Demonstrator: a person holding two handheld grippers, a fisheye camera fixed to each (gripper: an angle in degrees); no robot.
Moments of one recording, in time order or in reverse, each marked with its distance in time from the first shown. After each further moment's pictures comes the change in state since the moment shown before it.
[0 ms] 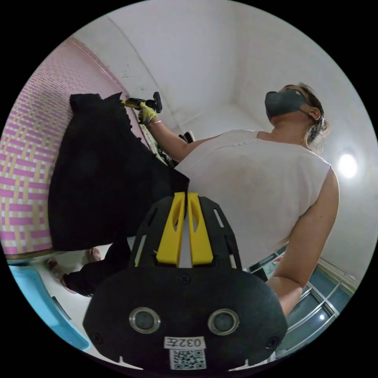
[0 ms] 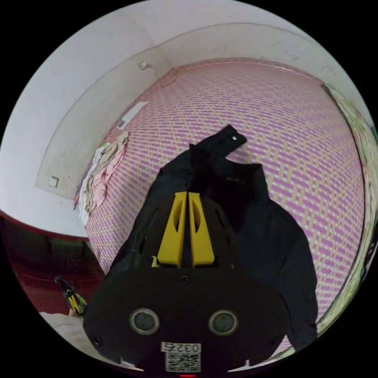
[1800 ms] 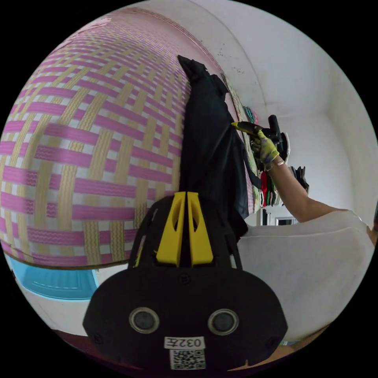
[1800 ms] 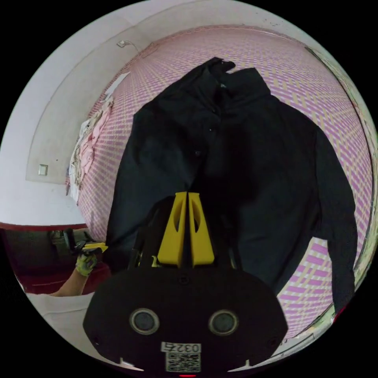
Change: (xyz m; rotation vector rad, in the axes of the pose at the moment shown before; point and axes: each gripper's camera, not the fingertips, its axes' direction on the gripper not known) left arm -0.247 -0.016 0.142 -0.170 -0.510 -0.393; right arm 0.058 0.357 -0.036 -0.139 -0.009 0.159
